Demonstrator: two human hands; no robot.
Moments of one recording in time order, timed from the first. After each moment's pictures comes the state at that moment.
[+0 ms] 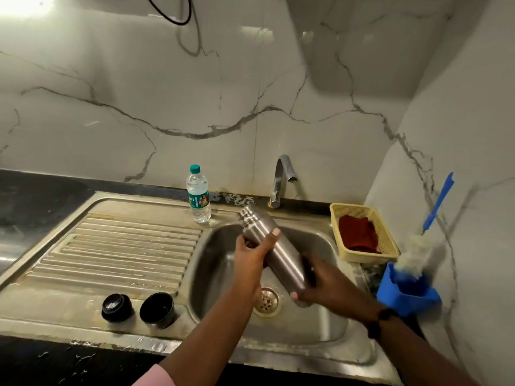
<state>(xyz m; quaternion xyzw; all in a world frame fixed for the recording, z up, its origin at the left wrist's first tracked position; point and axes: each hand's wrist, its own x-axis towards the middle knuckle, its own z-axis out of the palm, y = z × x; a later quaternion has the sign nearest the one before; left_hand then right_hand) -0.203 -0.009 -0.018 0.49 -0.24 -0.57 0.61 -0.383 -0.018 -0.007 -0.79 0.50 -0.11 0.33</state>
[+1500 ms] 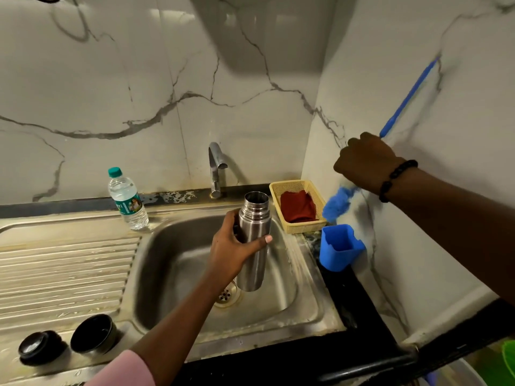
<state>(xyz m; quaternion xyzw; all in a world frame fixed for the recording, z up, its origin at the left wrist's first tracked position) -0.252 -0.026 -0.032 0.50 -0.64 -0.35 0.46 -0.510 -0.070 0.146 -0.67 0.53 0.33 -0.40</state>
